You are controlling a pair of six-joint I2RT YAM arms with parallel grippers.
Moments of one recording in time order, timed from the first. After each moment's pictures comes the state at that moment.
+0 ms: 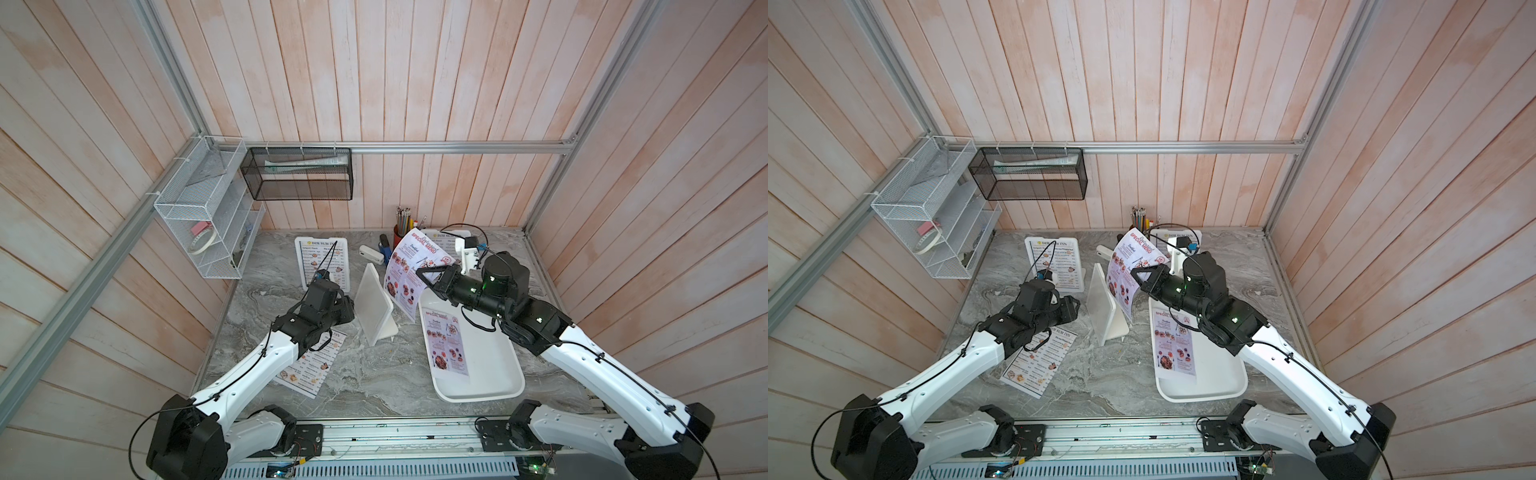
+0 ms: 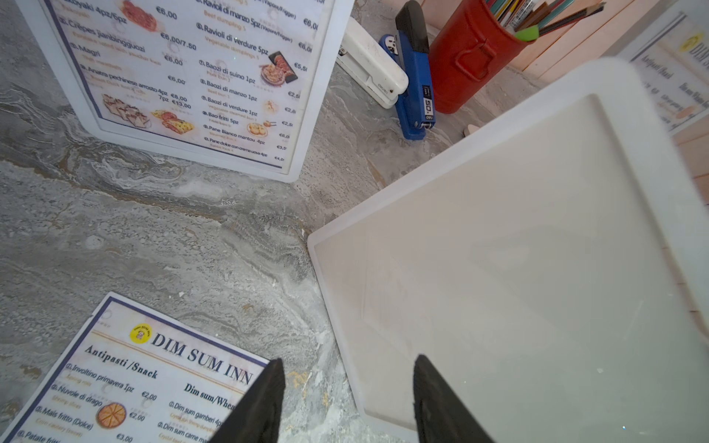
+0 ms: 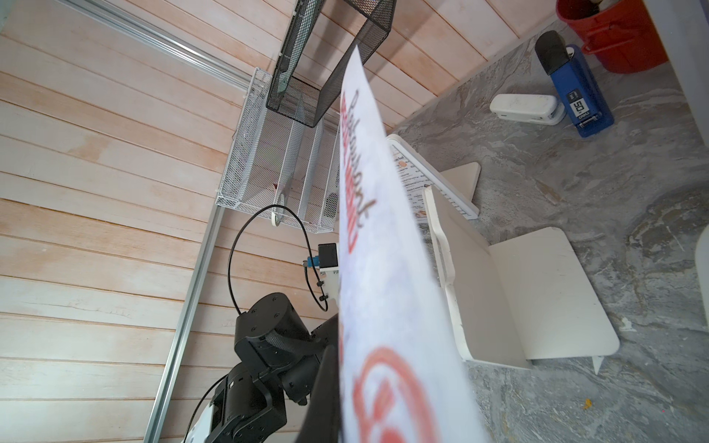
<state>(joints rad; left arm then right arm) -0.49 1.16 0.80 -0.38 -0.06 -0.60 0.76 1.09 1.15 -0.28 -0.16 1.10</state>
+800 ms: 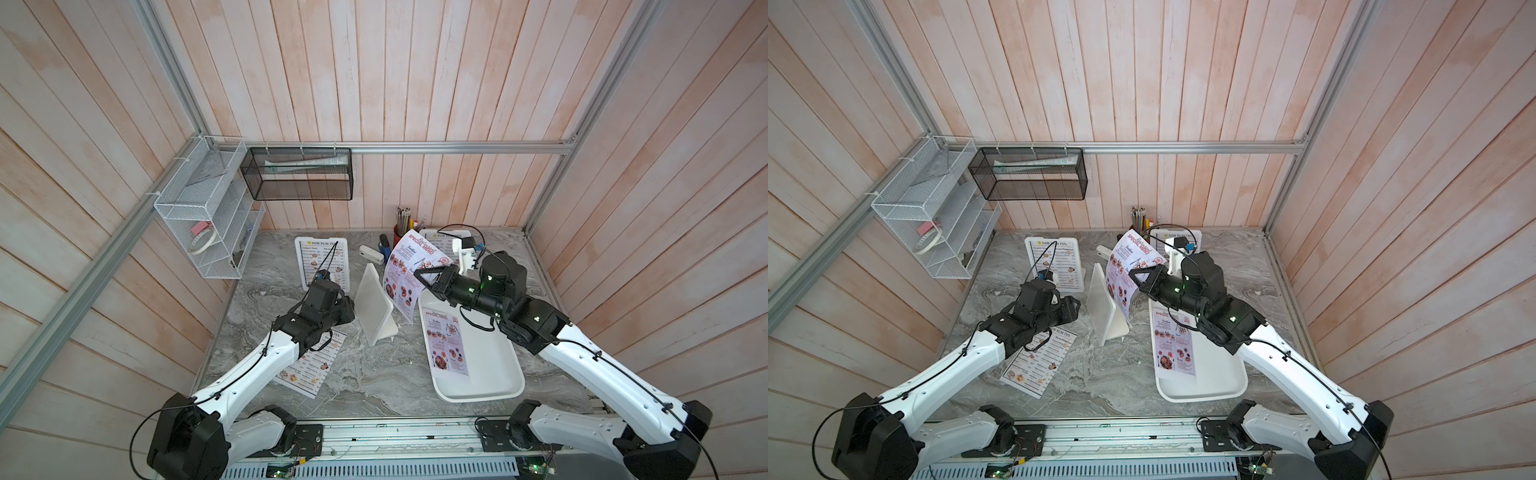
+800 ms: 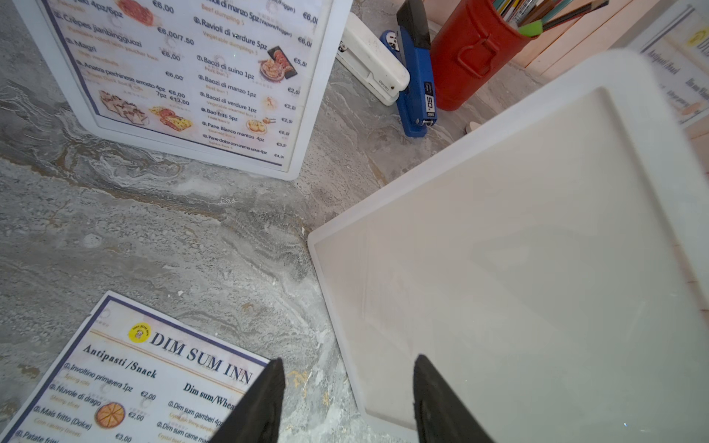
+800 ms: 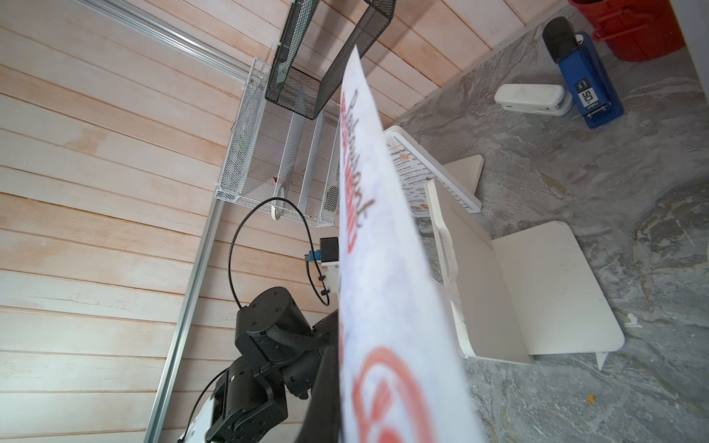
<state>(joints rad) -0.49 1.17 0.80 -0.38 -0.06 -0.60 0.76 1.10 1.15 -0.28 -0.19 1.10</state>
